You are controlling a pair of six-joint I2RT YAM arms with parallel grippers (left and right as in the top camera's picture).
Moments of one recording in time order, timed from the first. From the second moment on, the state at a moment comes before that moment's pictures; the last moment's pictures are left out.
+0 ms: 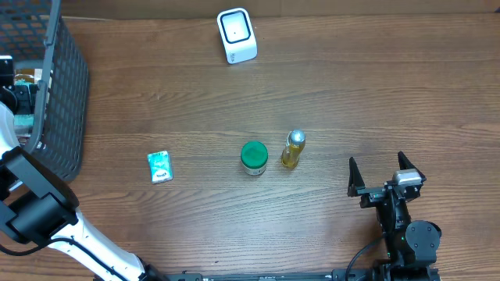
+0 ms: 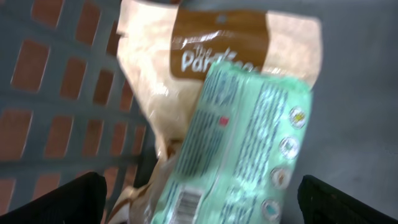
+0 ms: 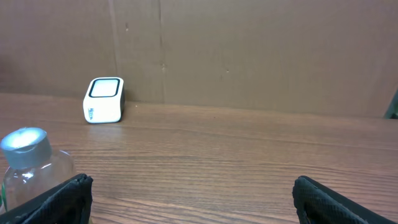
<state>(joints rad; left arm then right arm) 0.66 2.15 1.79 -0.52 -0.04 0.51 0.00 0.01 0.02 -0.02 -0.11 -0.03</state>
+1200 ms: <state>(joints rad) 0.67 2.29 1.82 -0.53 -0.06 0.58 0.00 0.01 0.02 -0.02 -0.11 -0.03</state>
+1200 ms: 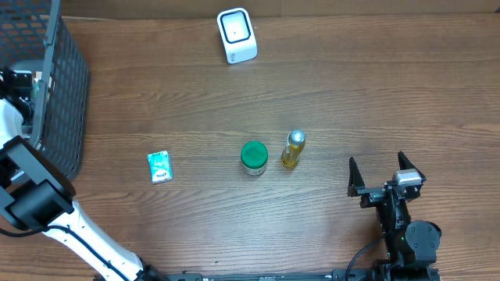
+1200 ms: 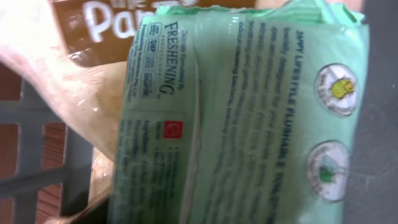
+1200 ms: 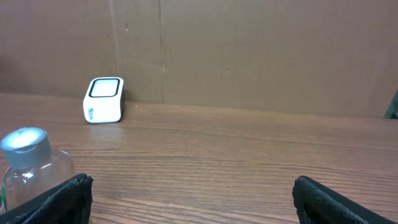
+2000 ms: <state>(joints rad) 0.64 1.97 1.80 -0.55 -0.04 0.36 0.00 0.01 0.02 -0.02 -0.11 -0.03</state>
